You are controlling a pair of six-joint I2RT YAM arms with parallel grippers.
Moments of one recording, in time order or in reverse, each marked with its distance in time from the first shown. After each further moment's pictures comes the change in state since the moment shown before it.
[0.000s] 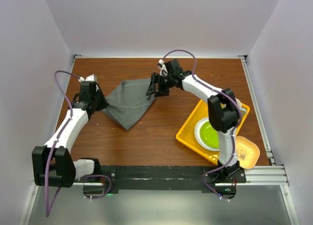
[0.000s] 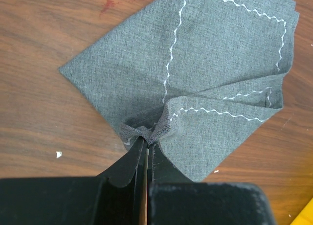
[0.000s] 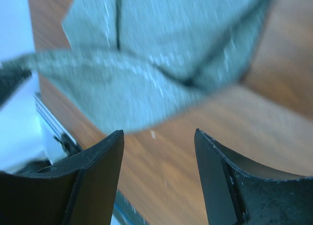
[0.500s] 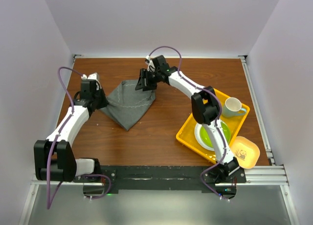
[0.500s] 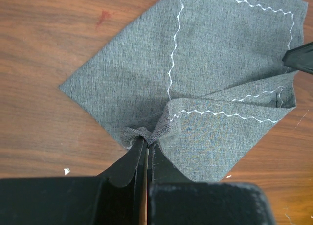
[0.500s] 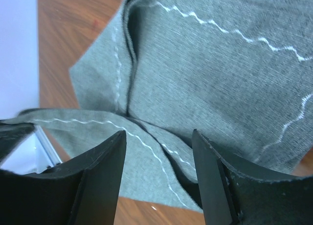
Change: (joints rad) left arm 0.014 0.063 0.013 0.051 0.028 0.100; right arm 0.047 0.393 0.489 0.000 -0.017 -0.003
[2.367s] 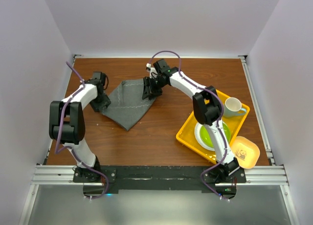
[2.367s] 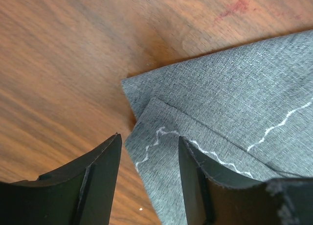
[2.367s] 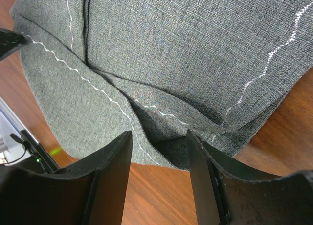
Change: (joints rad) left arm 0.001 0.455 0.308 -0.330 -0.311 -0.317; right arm 0.000 -0.037 -0.056 -0.230 0.013 -0.181
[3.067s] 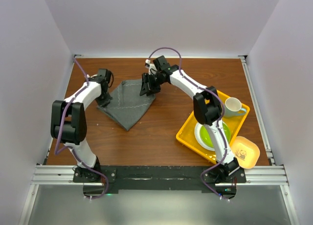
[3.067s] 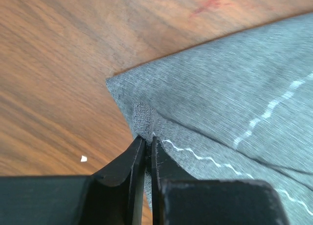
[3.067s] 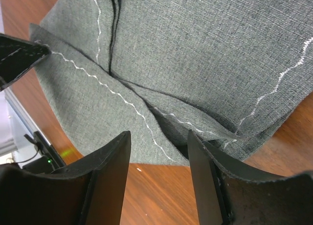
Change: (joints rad) left arm -0.064 0.031 0.058 -0.037 -0.056 0.016; right arm 0.000 0.000 0.055 0.010 -0.027 0.019
